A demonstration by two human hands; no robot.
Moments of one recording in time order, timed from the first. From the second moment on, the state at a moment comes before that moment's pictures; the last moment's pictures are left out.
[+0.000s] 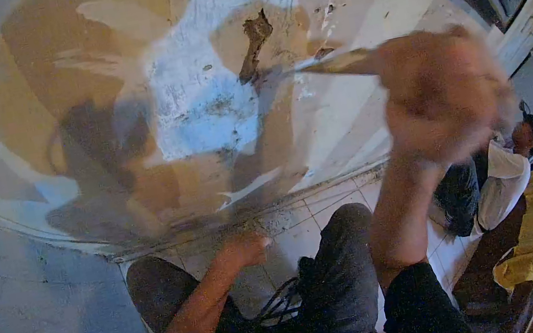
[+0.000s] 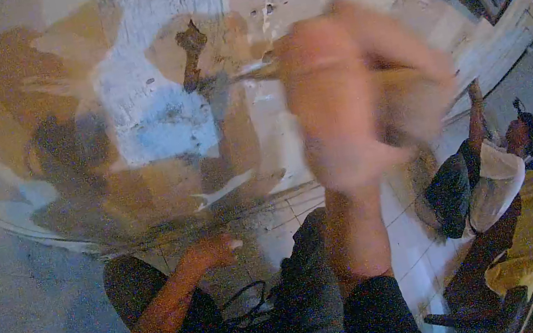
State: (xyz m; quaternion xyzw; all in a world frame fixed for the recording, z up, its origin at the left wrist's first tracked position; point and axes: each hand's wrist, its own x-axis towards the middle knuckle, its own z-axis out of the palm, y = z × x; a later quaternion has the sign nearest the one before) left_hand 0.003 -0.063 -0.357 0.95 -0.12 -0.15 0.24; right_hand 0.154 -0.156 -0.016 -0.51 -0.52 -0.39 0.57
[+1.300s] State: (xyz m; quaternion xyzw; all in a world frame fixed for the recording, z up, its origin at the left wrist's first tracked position) left_hand 0.004 -0.066 -0.392 0.95 -0.10 -0.19 0.23; right_hand 0.145 -0.198 -0.033 -0.42 -0.55 -0.18 0.70
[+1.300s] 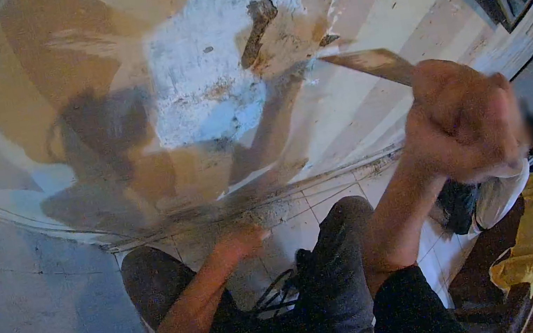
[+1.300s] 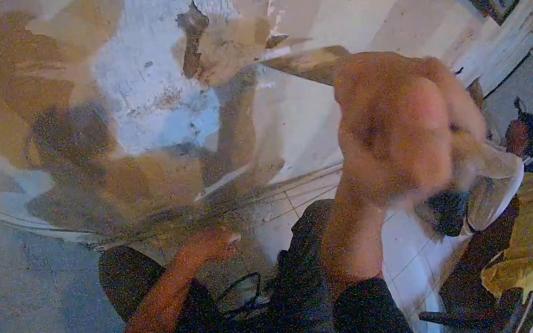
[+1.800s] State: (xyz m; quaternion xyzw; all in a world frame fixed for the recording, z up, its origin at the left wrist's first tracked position) left_hand 0.003 -0.065 -0.357 0.95 -0.12 -0.18 0.22; right_hand 0.149 -0.189 -0.036 -0.51 -0.49 -0.23 0.67
